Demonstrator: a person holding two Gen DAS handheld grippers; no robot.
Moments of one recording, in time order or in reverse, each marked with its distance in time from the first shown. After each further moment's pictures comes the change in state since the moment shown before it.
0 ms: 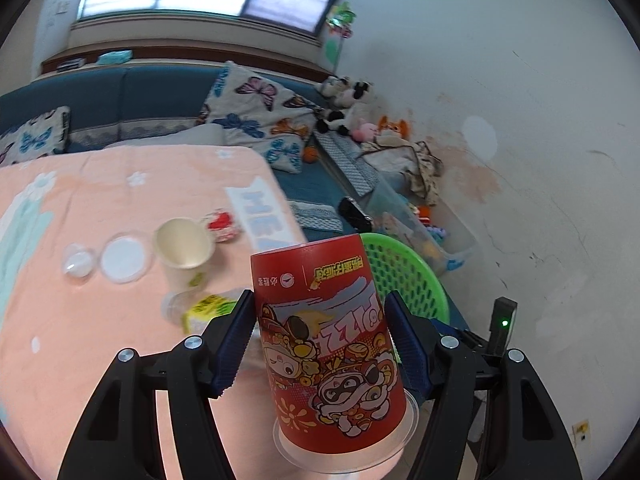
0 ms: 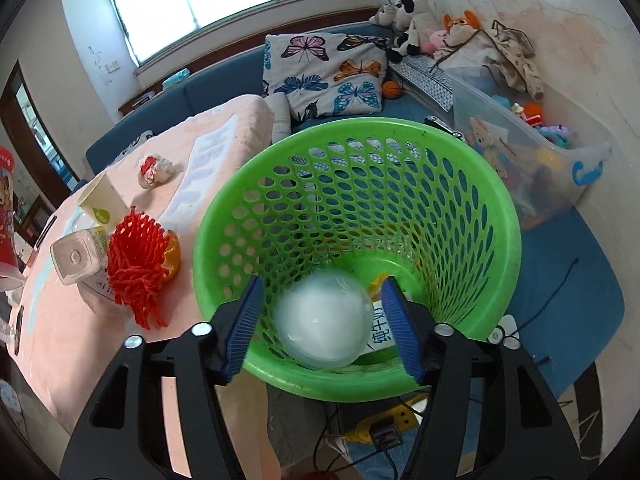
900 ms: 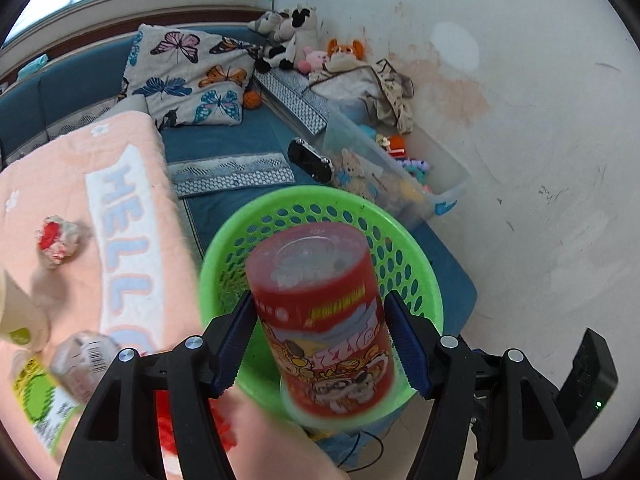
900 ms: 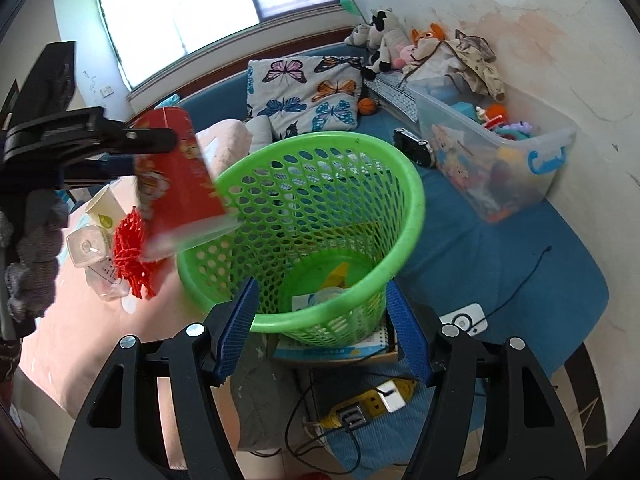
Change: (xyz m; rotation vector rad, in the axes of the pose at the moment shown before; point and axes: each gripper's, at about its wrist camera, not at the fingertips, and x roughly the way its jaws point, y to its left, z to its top) left arm 0.200 -0.121 0.001 0.160 0.220 -0.036; right arm -0.063 -0.046 -0.034 0.045 -0.072 -0.030
